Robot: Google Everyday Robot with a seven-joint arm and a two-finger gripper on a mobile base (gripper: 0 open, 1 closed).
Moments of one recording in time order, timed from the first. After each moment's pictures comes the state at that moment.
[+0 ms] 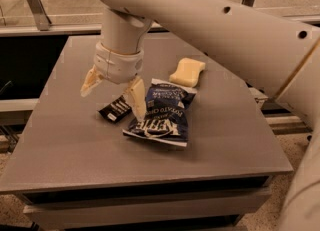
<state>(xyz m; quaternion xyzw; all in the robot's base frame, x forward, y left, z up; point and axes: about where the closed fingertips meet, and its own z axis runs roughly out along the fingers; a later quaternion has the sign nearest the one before) 0.506 0.102 0.869 -0.97 0.19 0.07 0.12</state>
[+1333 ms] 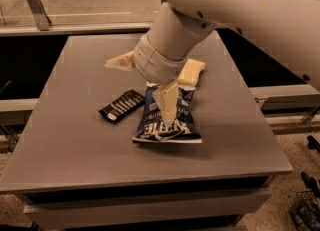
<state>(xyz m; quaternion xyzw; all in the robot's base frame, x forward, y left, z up) 0.500 0.042 0.898 -0.92 0.31 0.02 0.23</state>
